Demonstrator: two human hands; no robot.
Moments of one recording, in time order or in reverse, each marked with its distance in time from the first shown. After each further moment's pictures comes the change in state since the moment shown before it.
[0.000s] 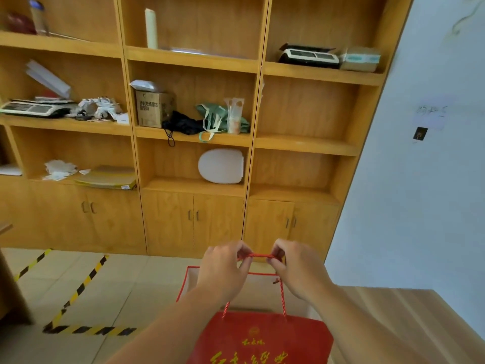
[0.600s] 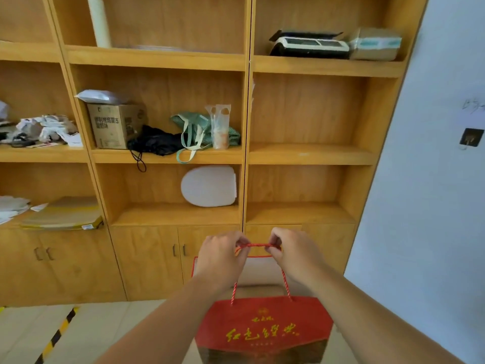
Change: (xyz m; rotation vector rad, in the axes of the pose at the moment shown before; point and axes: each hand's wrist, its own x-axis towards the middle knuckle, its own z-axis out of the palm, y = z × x) left_hand 0.340 -0.095 0.077 0.087 0.018 0.135; right_hand 0.338 0.077 0.055 -0.004 0.050 0.030
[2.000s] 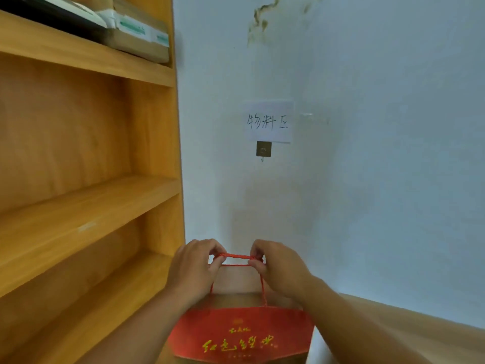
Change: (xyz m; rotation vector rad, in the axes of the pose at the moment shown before) left_hand 0.478 0.097 0.334 -0.571 -0.484 0.833; right_hand 0.258 0.282 -0.029 -0.346 0.358 0.904
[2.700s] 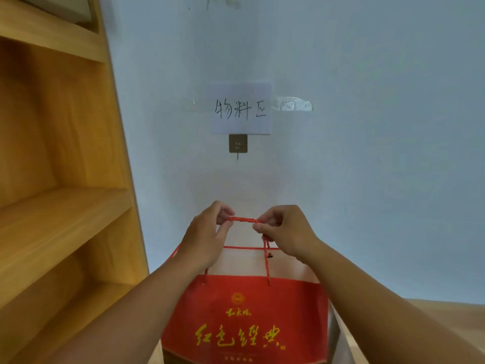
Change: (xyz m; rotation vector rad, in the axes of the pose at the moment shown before) left_hand 0.184 -0.027 0.078 -0.353 -0.138 0.135; right_hand 0.138 0.064 -0.014 0.517 0.238 0.379
